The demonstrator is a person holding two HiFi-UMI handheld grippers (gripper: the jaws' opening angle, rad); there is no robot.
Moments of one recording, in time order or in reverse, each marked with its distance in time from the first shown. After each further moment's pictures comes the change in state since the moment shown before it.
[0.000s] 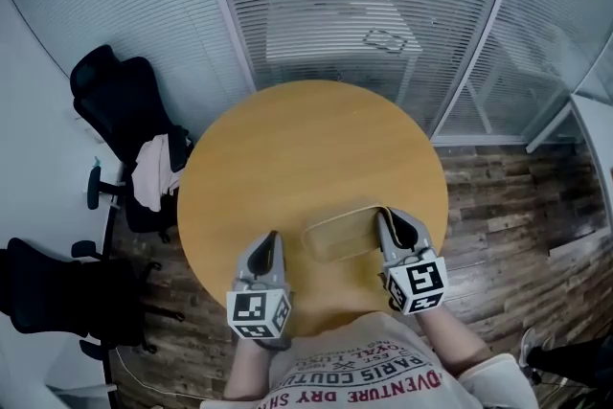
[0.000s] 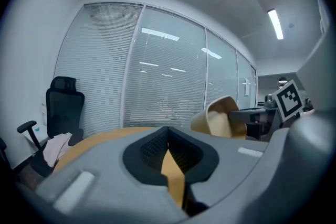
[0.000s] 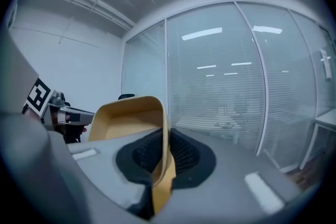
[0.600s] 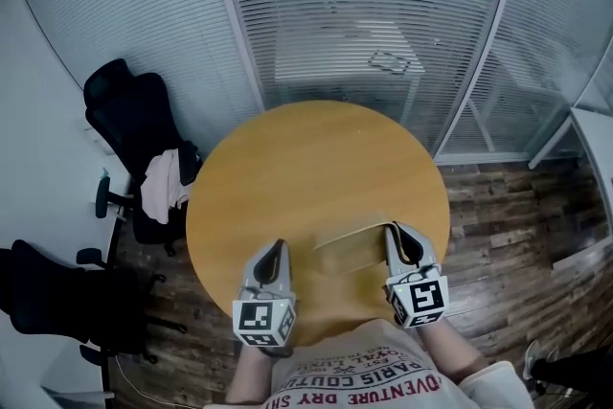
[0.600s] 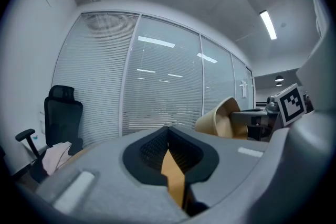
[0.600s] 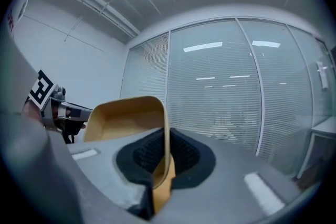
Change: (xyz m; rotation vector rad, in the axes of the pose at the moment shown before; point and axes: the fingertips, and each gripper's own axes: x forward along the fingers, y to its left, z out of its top) left arm -0.018 -0.003 0.023 0.042 -0.074 -0.017; right arm -0.022 0.010 0.020 -0.056 -0.110 -0.042
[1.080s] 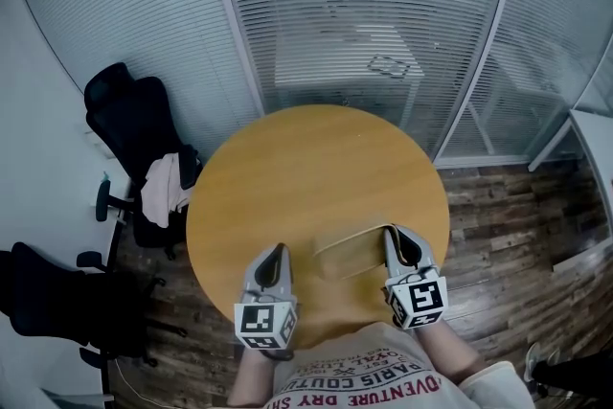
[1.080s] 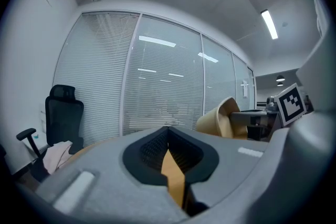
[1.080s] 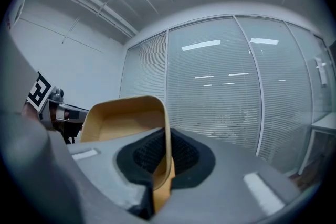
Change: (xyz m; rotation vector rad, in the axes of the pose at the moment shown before) left arm 0.001 -0.003 -0.001 0.000 0.006 0.011; right arm 0.003 -0.004 -0.003 0.029 0.011 -0.002
